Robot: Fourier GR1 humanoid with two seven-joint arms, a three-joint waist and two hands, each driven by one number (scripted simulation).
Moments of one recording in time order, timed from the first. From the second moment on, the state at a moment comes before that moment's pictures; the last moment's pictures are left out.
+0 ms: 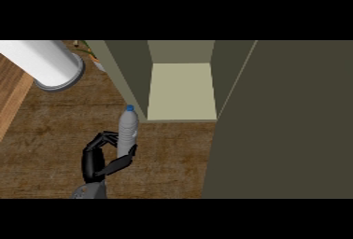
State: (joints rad) left arm -0.19 0.02 0.10 -0.75 0.18 0.29 -0.92; right arm 0.10 -0.23 0.59 -2.47 0.11 -0.28 0.37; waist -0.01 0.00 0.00
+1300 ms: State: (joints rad) left arm -0.35 0.00 -0.29 -1.12 0.30 0.25 -0.52; right arm 0.16 -0.26 0.65 -2.47 0.11 -0.33 0.30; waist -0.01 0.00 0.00
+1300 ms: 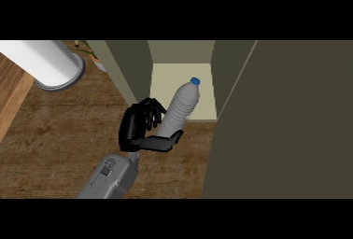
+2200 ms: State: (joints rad) left arm -0.71 0.00 -0.37 -0.89 0.46 0.52 -0.39; right arm 0.20 -0.30 0.62 -2.48 0.09 -0.32 0.27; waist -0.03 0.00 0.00
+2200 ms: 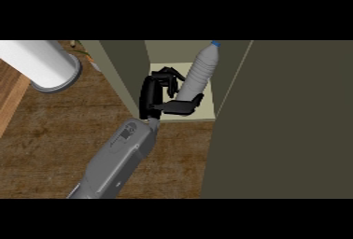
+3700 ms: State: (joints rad) left arm -1.09 0.01 -0.25 -0.18 0.52 0.63 -0.63; right arm 0.28 -0.36 0.51 -2.48 0.01 -0.23 0.13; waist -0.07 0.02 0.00
